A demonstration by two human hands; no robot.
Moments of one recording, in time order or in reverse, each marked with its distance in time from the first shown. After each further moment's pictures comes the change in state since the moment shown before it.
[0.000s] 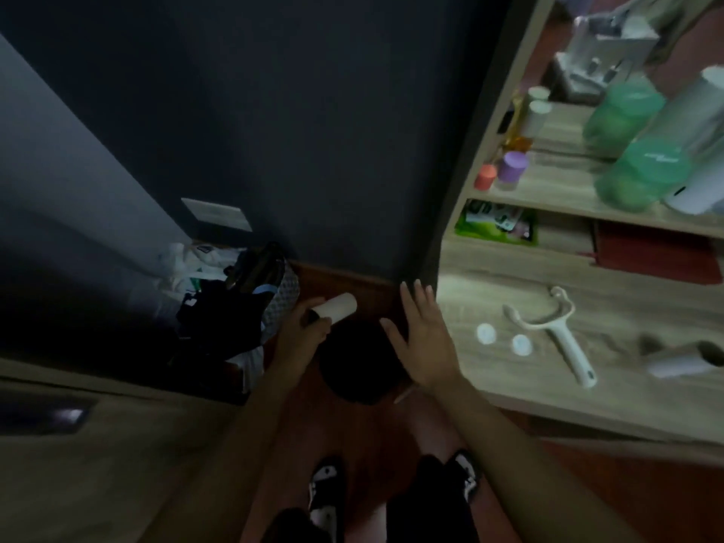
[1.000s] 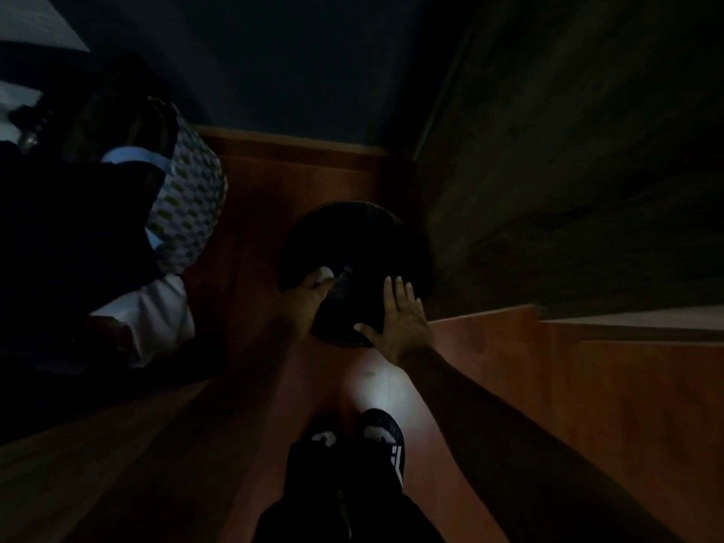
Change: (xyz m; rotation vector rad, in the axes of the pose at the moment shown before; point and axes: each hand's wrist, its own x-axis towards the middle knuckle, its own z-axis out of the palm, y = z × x) left_hand 0.277 -0.457 0.065 0.961 -0.592 0.303; right_hand -0.011 0.212 0.453 -0.150 -0.394 0.359
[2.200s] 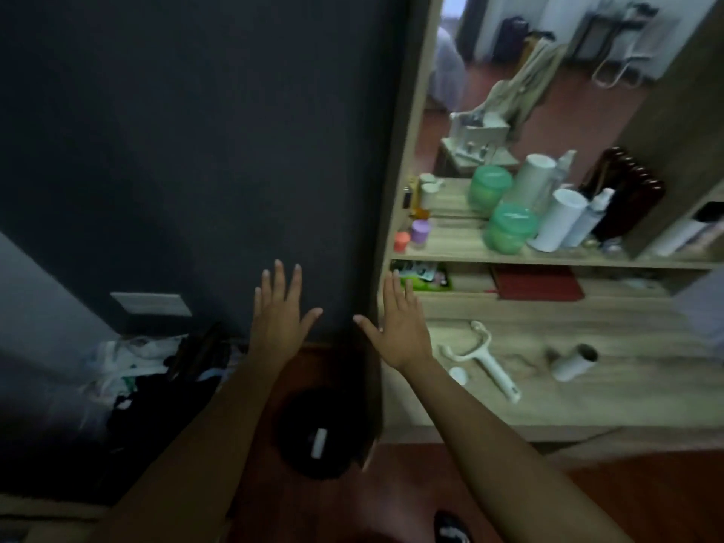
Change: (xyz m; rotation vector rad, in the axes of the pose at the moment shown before) left_hand -0.229 0.412 -0.415 0.330 0.725 0.047; right_hand -0.229 -0.114 -0.544 0.063 0.590 -0.200
